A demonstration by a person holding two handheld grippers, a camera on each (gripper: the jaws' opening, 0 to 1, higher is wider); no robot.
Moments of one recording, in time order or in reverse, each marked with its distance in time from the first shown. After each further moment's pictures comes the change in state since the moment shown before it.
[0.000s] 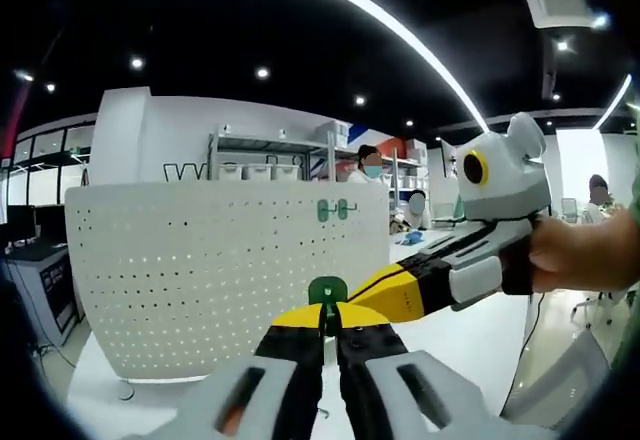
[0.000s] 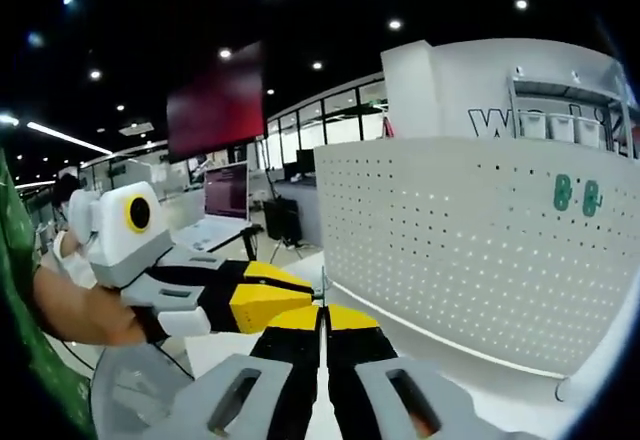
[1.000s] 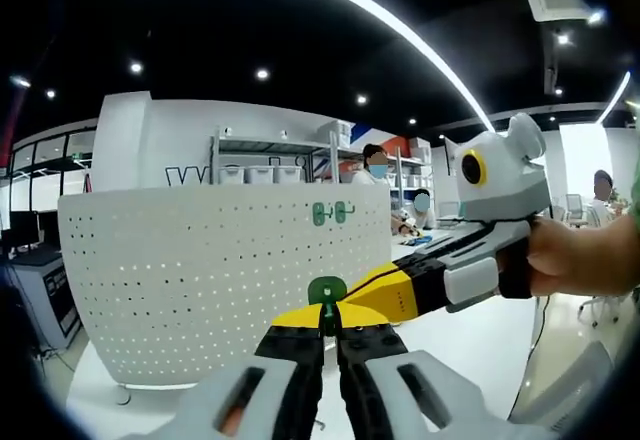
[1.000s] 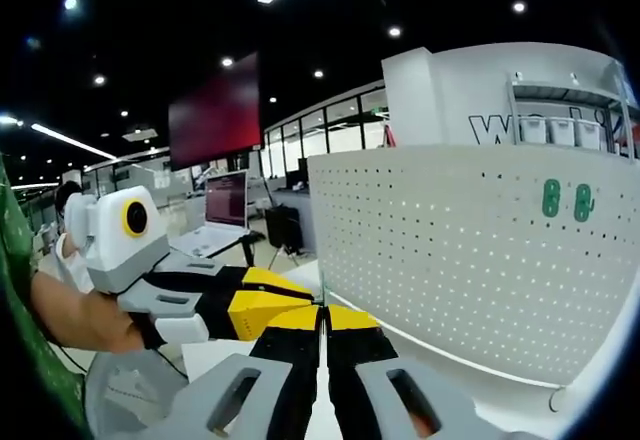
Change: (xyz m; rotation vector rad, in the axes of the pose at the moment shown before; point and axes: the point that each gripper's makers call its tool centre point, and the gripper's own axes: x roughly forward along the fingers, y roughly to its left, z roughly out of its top) left arm 0.021 -0.012 0.006 0.024 -0.003 0.026; right arm -0.009 -0.020 0.007 -0.007 -0.043 0.015
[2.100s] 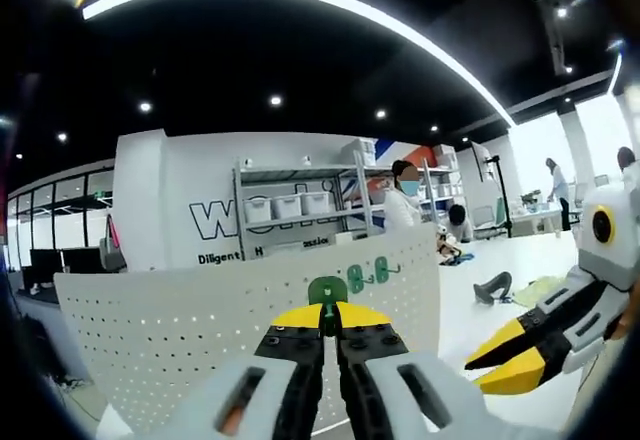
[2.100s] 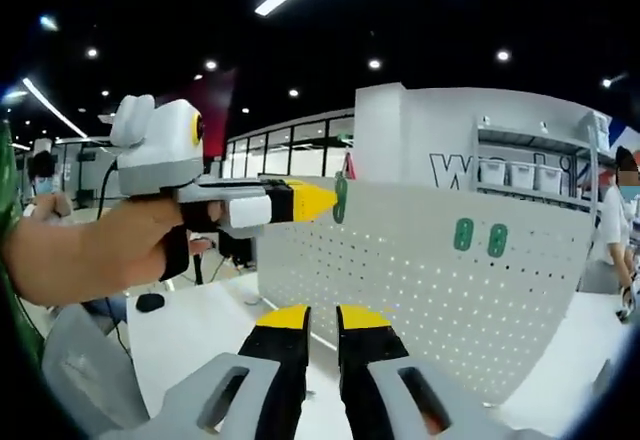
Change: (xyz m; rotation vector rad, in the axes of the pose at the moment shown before) left arm 0.095 0.024 0.078 0.098 -0.089 0.145; right arm -0.064 -0.061 0.013 -0.131 -0.088 -0.217
